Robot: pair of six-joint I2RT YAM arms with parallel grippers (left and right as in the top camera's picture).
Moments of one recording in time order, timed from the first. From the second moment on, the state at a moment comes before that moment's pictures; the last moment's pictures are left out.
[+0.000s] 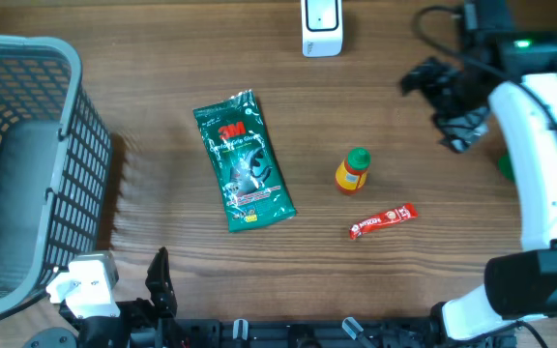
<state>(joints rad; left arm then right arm) 0.15 0.21 0.99 -1.23 0.16 -0.07 0.03 1.73 1.78 -1.42 -0.12 0.97</state>
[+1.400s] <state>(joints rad) 0.15 0.21 0.99 -1.23 0.16 -0.07 0.08 2.35 1.67 -1.51 -0.81 0.26</state>
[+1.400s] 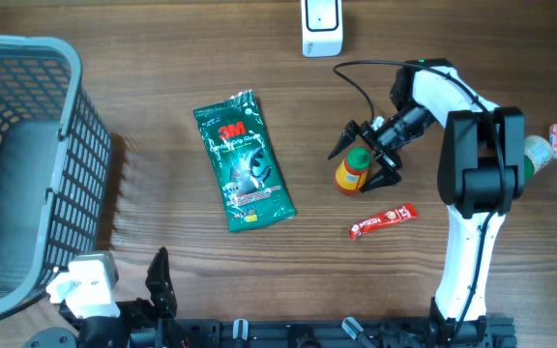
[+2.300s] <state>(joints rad) 0.15 0.21 0.99 -1.23 0.16 -0.07 0.12 2.35 1.58 -1.61 -0.84 0.17</state>
